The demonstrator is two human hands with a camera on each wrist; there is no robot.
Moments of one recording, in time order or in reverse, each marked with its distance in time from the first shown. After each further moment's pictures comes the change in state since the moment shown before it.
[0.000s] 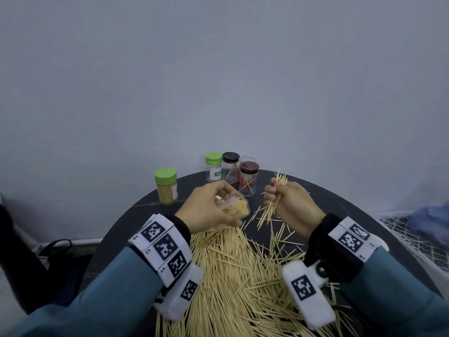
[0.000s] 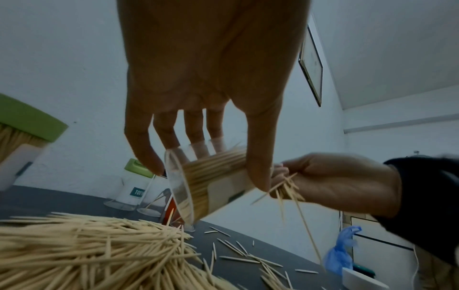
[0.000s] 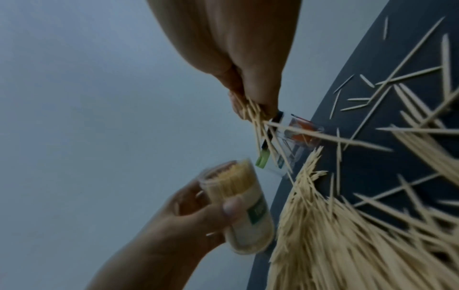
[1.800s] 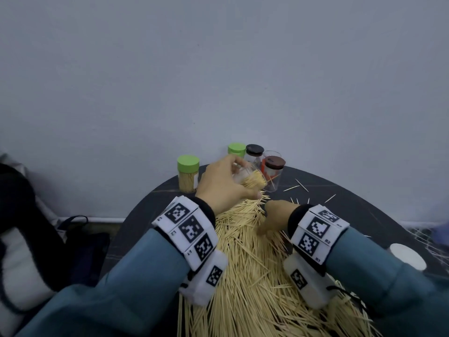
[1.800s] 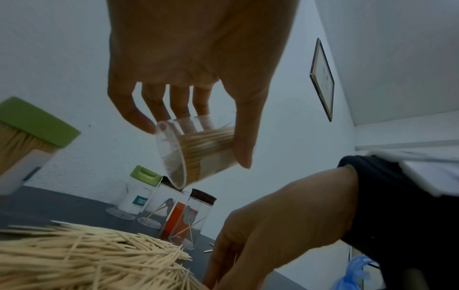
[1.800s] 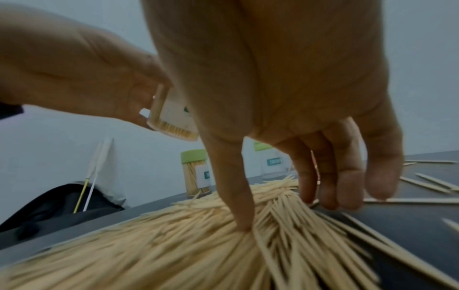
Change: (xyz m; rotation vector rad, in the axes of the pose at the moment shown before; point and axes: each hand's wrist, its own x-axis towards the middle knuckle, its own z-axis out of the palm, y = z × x) left_hand 0.008 -0.001 -0.016 -0.143 0.271 -0.030; right_hand 0.020 0.028 0.050 -2.003 -0.309 0.315
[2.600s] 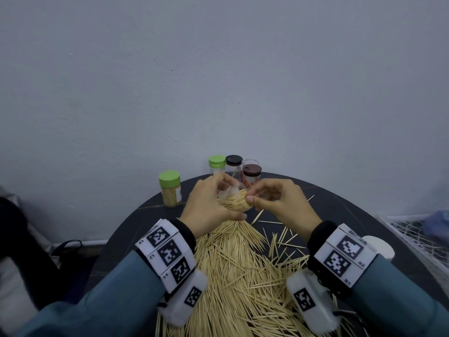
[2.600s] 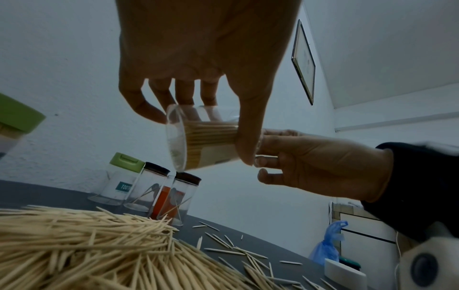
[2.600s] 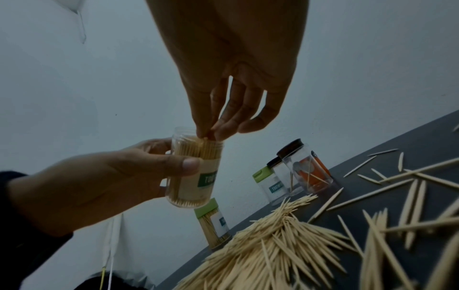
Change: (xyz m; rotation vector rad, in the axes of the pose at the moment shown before) left_hand -0.015 0.004 0.021 0.108 0.000 0.154; right_hand -0.034 0.057 0.007 0.958 0.669 -0.515
